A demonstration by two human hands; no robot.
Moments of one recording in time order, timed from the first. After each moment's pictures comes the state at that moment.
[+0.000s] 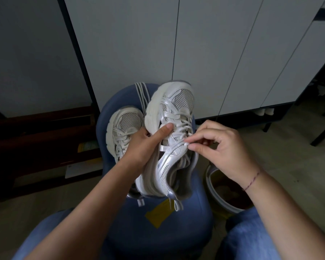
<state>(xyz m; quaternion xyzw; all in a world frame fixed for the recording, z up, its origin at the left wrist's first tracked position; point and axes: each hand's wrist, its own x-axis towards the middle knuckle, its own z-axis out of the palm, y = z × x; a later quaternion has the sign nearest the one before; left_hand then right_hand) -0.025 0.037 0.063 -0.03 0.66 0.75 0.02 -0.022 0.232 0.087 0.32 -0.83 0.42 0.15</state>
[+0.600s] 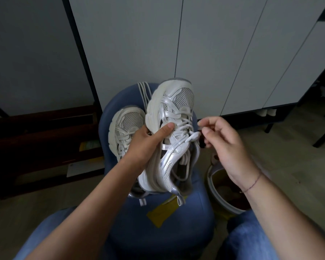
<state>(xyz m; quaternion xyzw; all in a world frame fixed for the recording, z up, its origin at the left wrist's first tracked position) -0.029 0.034 0.061 -0.04 0.67 0.74 0.00 -0.022 0.223 0.077 0.16 -0.74 0.65 0.07</state>
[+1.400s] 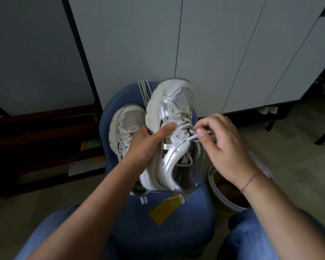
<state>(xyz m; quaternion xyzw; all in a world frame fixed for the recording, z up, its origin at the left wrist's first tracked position) -0.028 0.034 0.057 -0.06 0.68 0.73 0.00 -0.028 0.226 0.072 0.27 -0.86 0.34 0.26</state>
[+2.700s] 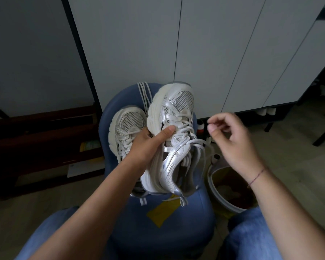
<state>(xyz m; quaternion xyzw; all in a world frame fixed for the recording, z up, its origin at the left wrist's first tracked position) -0.028 0.035 0.055 -0.06 0.67 0.74 0.03 -0.040 0.245 0.070 0.19 -0.83 0.47 0.22</state>
